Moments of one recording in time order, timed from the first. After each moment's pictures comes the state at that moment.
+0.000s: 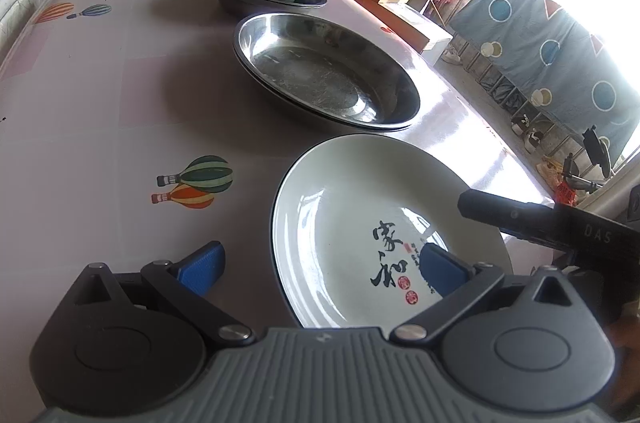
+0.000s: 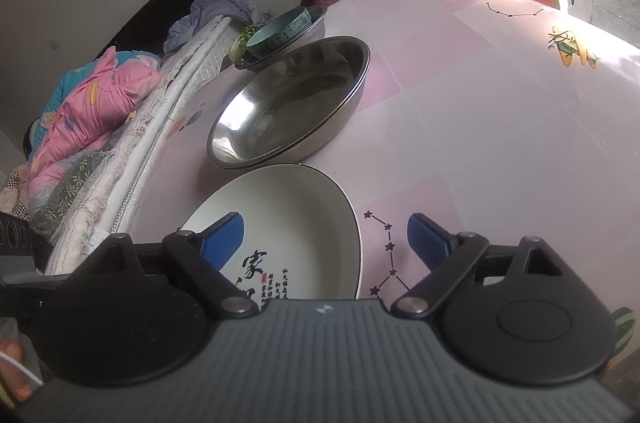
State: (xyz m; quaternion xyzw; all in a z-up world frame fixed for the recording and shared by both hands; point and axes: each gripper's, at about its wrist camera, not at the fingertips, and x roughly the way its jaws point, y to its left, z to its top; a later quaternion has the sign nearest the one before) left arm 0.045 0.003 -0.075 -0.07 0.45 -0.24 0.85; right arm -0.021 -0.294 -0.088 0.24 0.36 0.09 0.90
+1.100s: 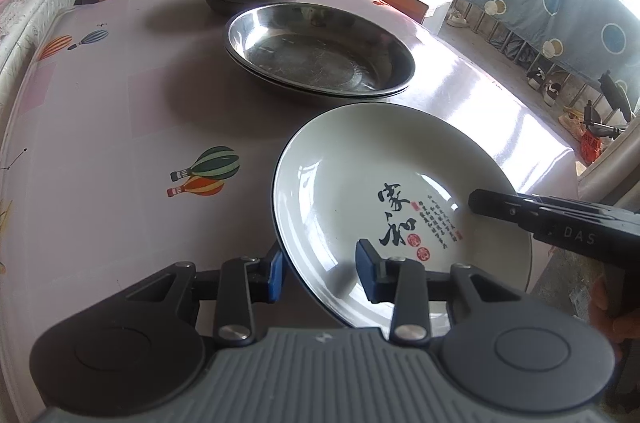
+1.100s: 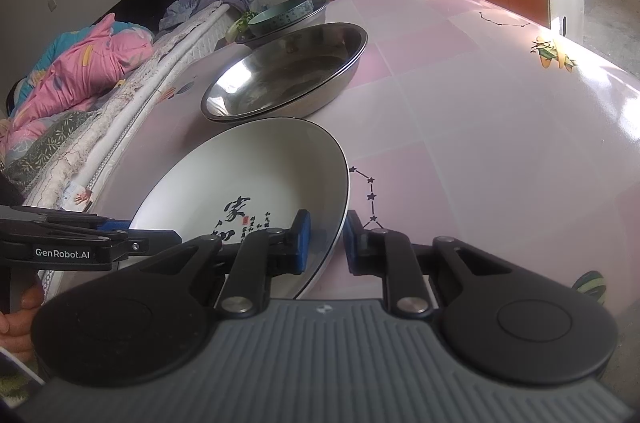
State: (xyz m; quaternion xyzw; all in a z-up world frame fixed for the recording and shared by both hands) left arm 0.022 -0.005 -0.065 0.02 0.46 -0.24 0.86; right arm -0.057 -0.280 -0.094 0.17 0.35 0.08 0.92
